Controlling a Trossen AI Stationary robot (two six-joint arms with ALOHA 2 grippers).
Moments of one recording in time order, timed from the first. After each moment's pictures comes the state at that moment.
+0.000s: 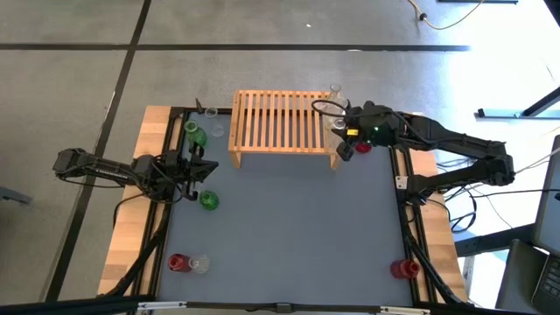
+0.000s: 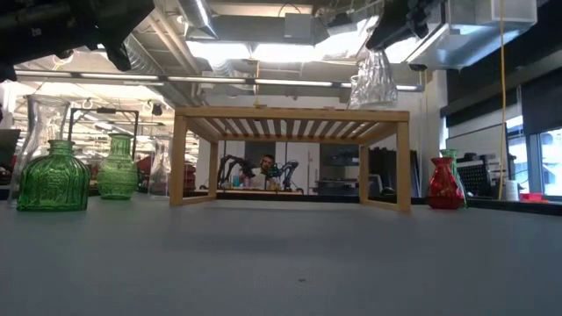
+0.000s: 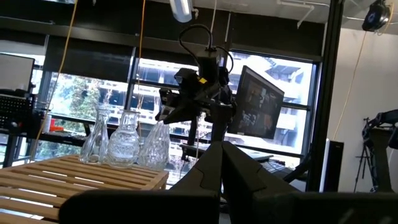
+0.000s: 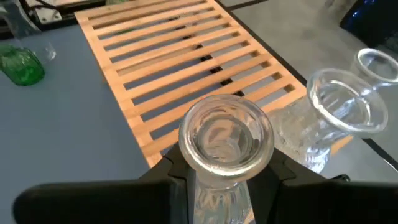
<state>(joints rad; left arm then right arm) -0.08 0.44 0.02 0.85 -0.22 -0.09 -0.21 1.14 1.24 -0.74 0.33 0.10</state>
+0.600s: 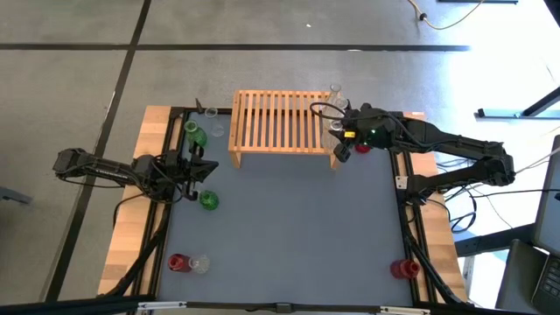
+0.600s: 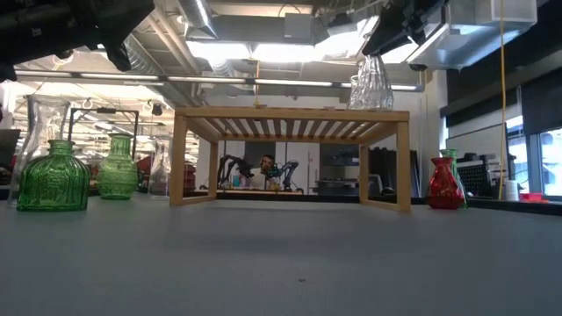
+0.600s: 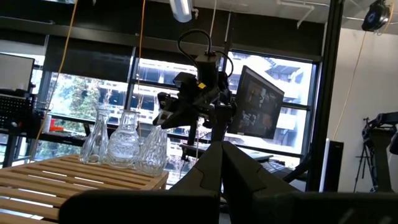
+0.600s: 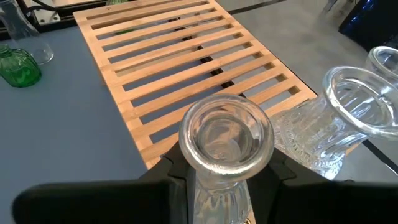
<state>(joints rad) -0.08 0.44 0.02 0.85 -0.22 -0.10 -0.21 1.14 1.18 -0.67 0.33 0.10</state>
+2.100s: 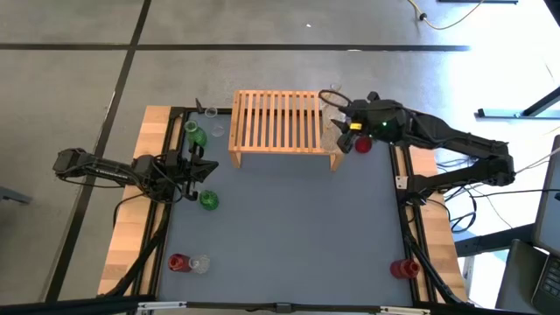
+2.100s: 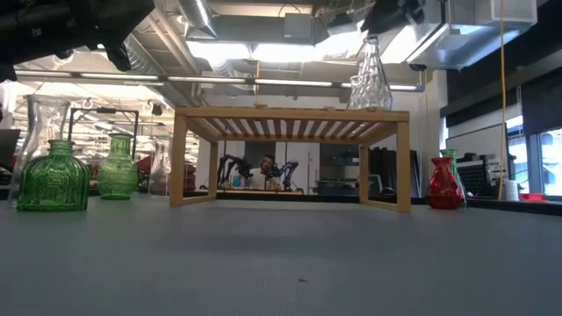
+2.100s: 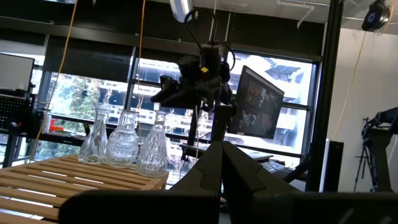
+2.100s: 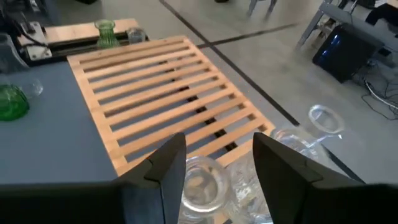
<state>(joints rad) -0.08 0.44 0.02 0.85 -0.22 -0.10 -0.21 1.14 1.29 -0.66 0.40 0.02</state>
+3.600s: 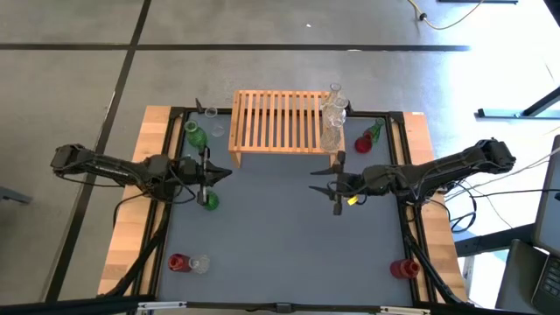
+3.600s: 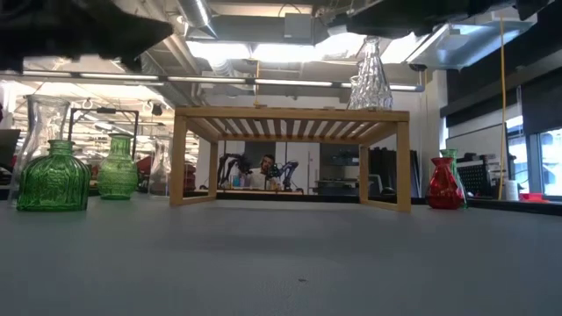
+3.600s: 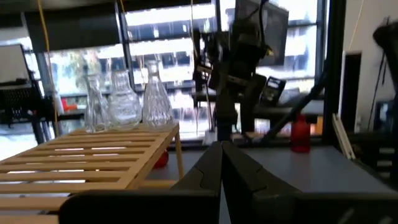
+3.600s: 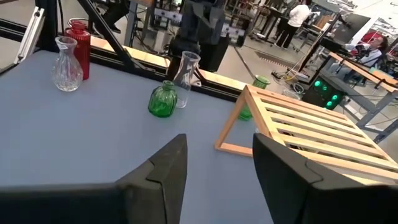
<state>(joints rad) -0.08 0.57 0.15 0.56 -0.19 0.09 0.22 1.12 0.65 0.27 0.33 -0.28</state>
